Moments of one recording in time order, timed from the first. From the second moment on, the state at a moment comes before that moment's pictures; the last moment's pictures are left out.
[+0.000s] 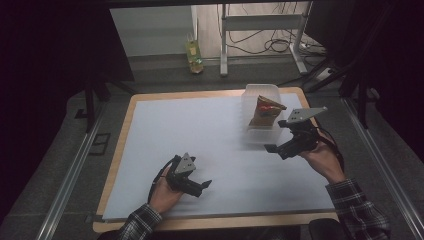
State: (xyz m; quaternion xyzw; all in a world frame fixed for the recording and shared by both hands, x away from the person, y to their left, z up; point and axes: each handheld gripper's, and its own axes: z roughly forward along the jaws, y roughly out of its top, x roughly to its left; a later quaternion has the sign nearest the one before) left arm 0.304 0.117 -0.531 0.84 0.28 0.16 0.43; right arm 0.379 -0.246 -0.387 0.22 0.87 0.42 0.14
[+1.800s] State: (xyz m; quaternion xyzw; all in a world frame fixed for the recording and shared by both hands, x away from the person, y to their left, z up) left arm 0.303 0.119 -0.530 0.84 0.28 0.17 0.43; right arm 0.317 -0.263 -0.436 0.23 0.87 0.41 0.16
